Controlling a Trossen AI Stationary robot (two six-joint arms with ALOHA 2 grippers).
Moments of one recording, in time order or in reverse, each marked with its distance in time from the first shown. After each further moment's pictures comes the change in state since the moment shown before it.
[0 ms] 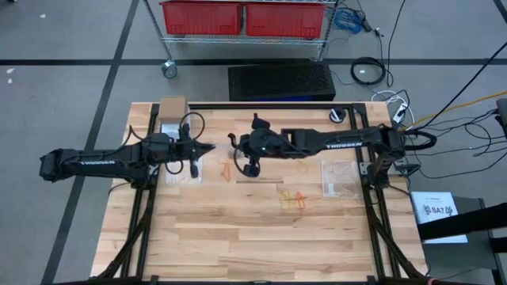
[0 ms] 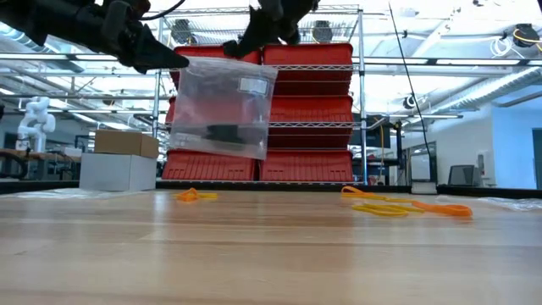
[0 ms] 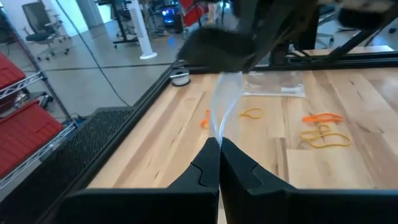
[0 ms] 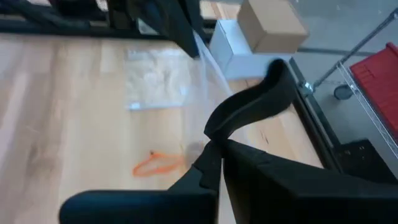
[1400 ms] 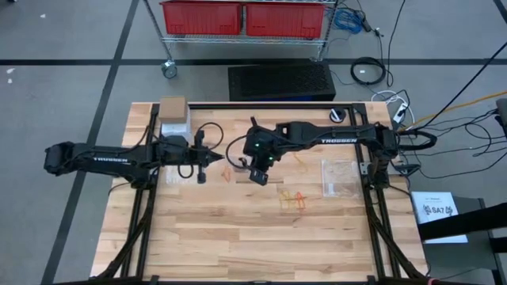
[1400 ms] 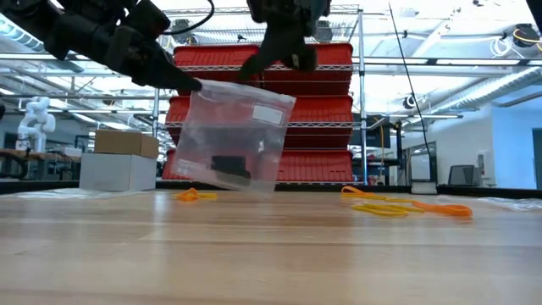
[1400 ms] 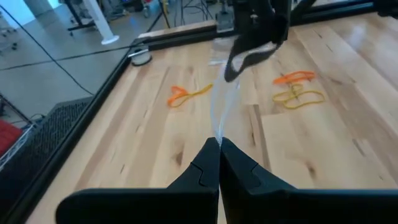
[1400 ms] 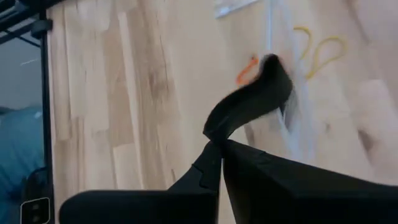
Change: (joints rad) left arm -0.006 0.223 0.001 0.091 0.121 0.100; right arm -0.036 0.069 0.136 -0.397 -0.471 0.349
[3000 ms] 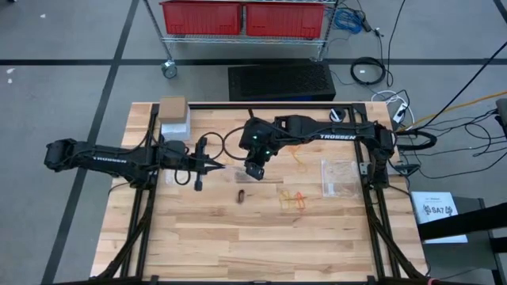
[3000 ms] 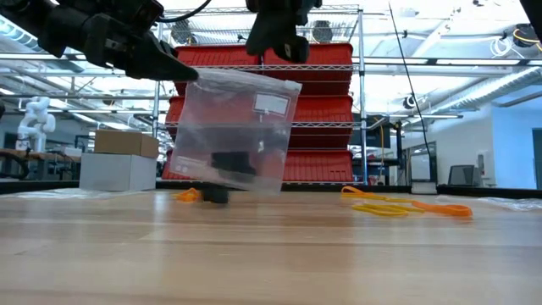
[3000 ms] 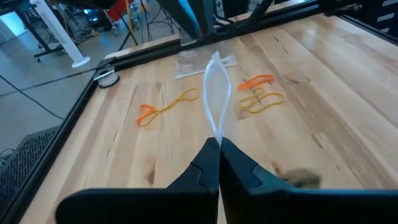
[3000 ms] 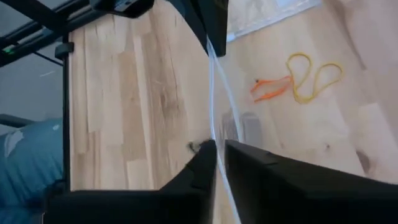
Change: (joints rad) left arm -0.086 0.000 0.000 0.013 0.048 0.066; right arm -0.021 0.023 0.113 -0.035 -0.036 -0.005
